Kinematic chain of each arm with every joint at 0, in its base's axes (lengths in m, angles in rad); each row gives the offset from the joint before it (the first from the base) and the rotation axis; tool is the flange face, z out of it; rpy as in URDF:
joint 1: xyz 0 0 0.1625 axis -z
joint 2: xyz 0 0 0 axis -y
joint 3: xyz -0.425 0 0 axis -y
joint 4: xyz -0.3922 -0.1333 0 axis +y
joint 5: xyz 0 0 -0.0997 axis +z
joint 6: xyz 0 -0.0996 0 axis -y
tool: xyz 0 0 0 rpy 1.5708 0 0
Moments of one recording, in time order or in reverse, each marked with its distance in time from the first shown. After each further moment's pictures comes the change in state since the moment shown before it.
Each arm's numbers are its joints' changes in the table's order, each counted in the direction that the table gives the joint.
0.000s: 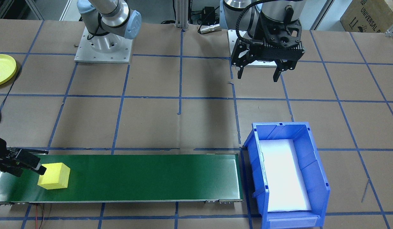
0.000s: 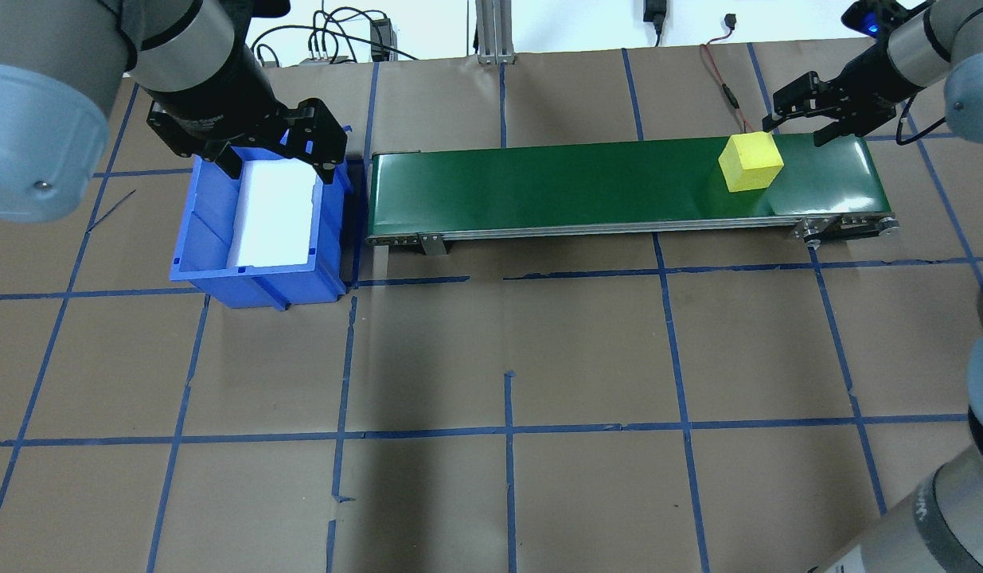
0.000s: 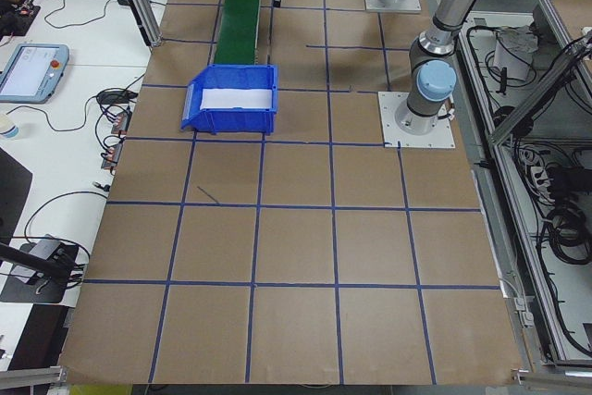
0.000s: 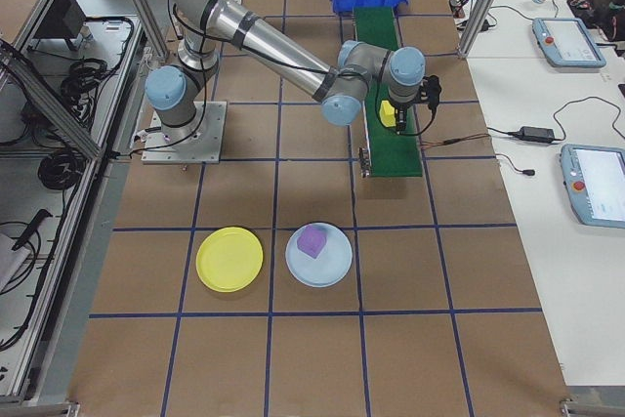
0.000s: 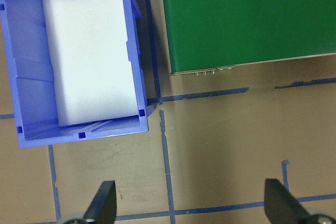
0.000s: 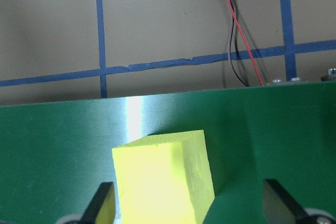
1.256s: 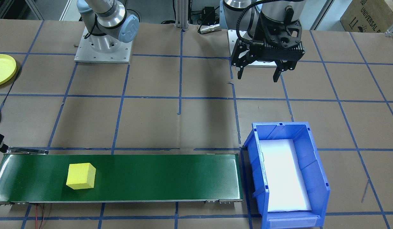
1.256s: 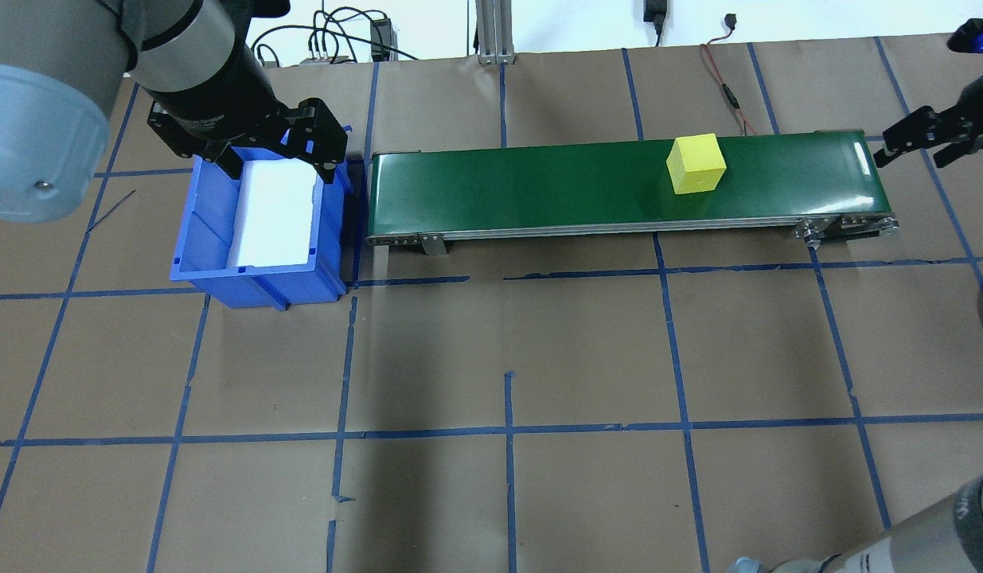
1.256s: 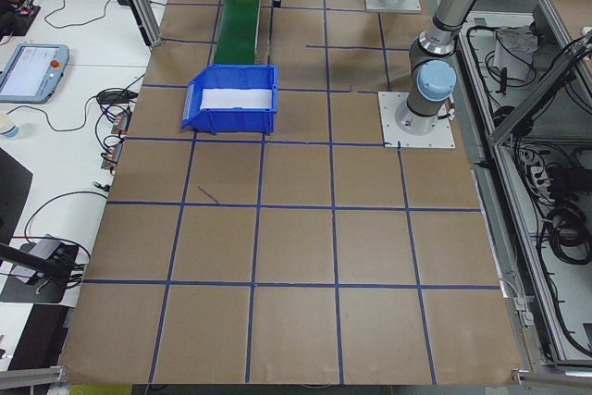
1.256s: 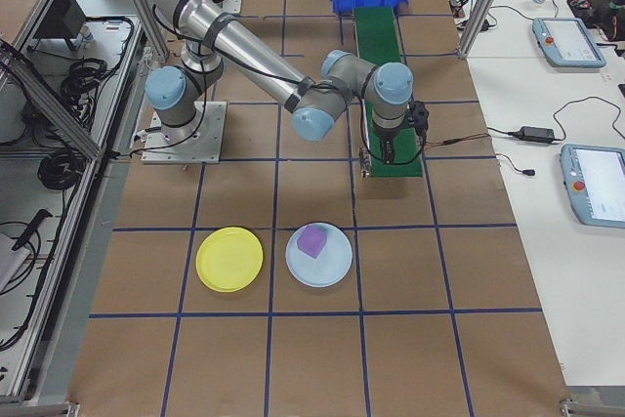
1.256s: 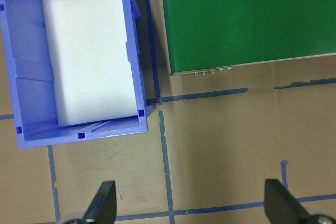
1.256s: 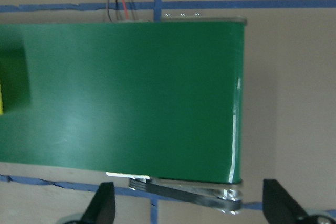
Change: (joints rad) left arm -0.002 -0.001 0.000 -0.002 0.001 -0.007; right arm 0.122 -0.068 0.016 -0.058 0.171 -0.224
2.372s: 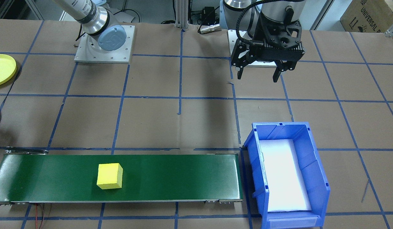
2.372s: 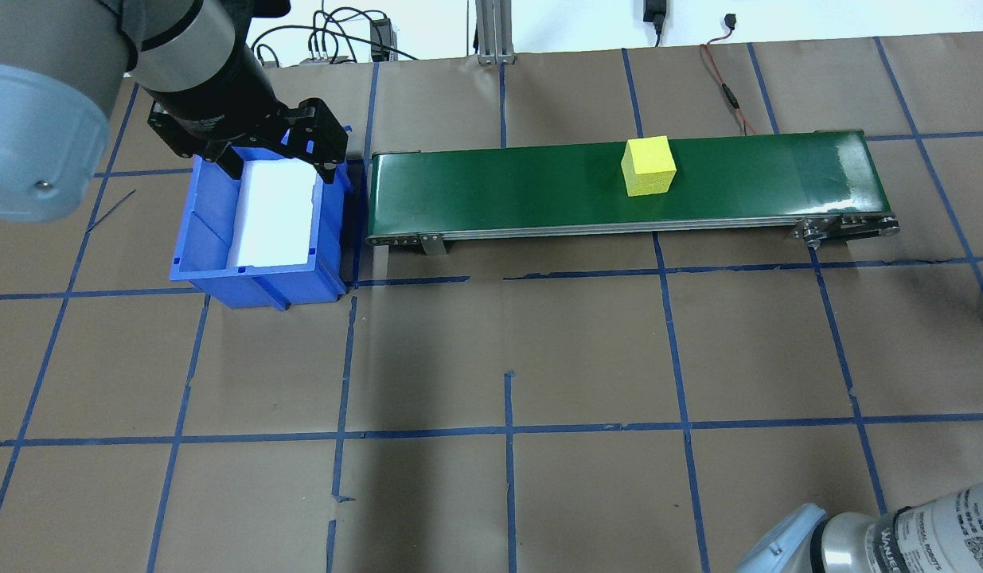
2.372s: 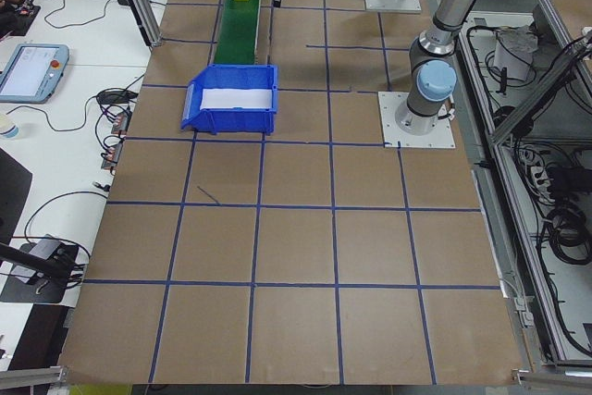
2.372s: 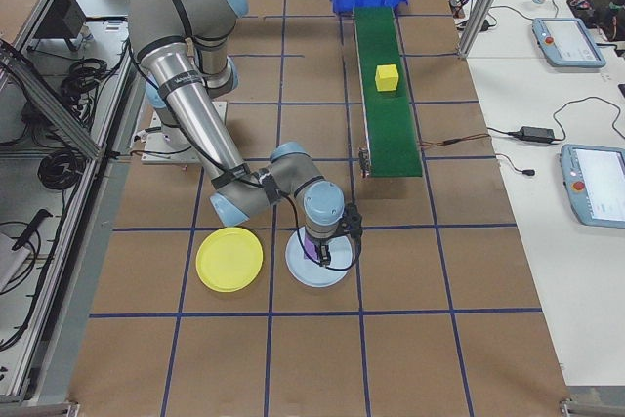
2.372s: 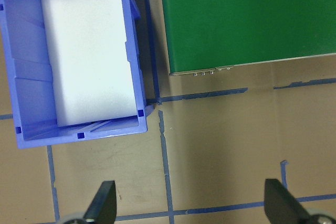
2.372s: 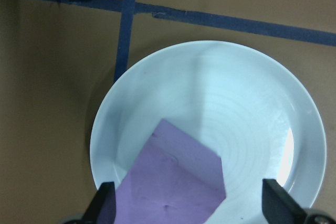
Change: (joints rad) left arm 0.001 0.000 0.001 0.000 0.001 0.000; right arm 0.462 0.075 0.112 0.097 0.198 -0.612
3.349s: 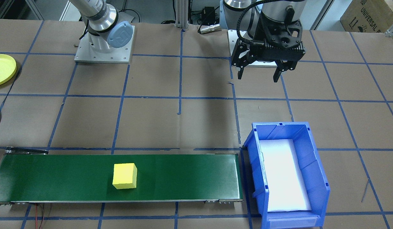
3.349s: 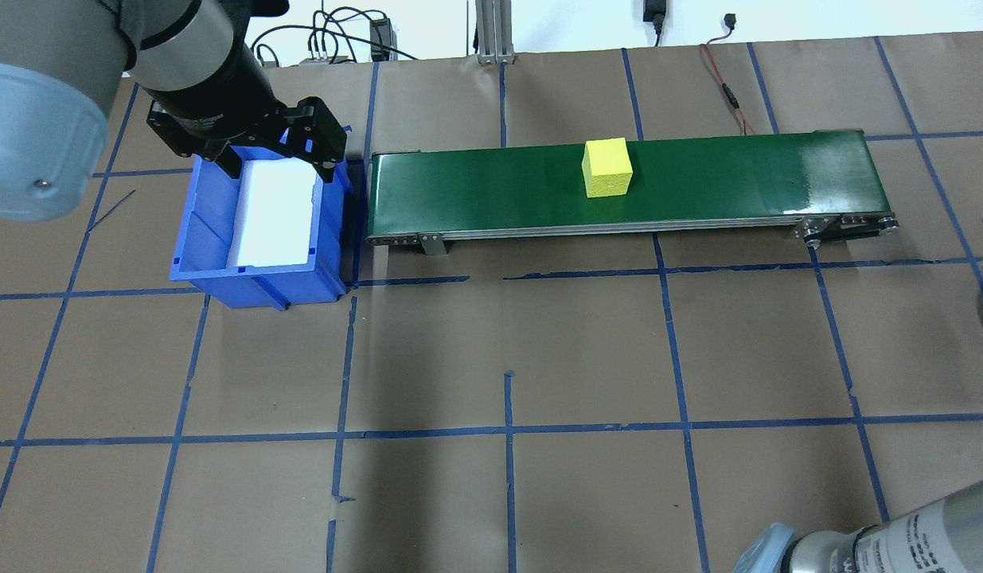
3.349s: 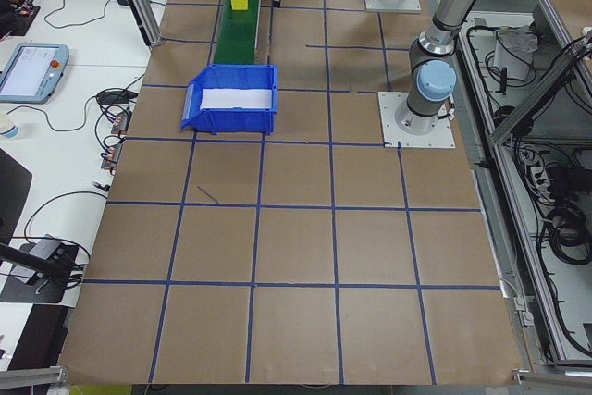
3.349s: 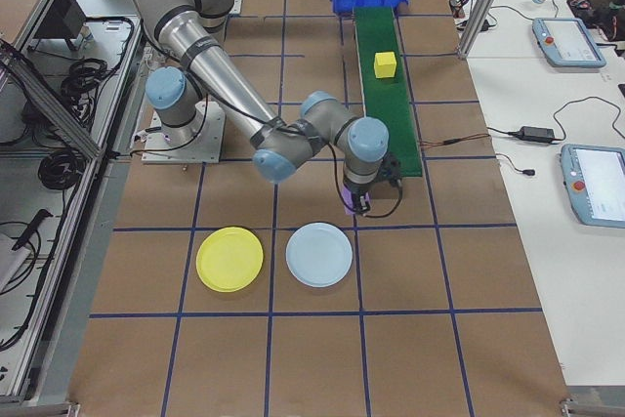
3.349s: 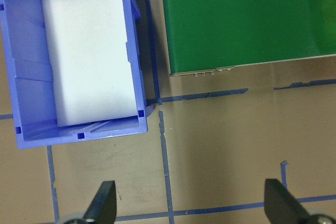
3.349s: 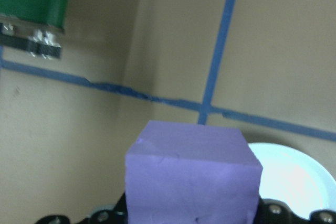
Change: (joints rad) left arm -0.002 0.000 0.000 -0.001 0.000 0.000; right arm -0.144 -0.060 -0.053 -0.086 -0.025 0.092
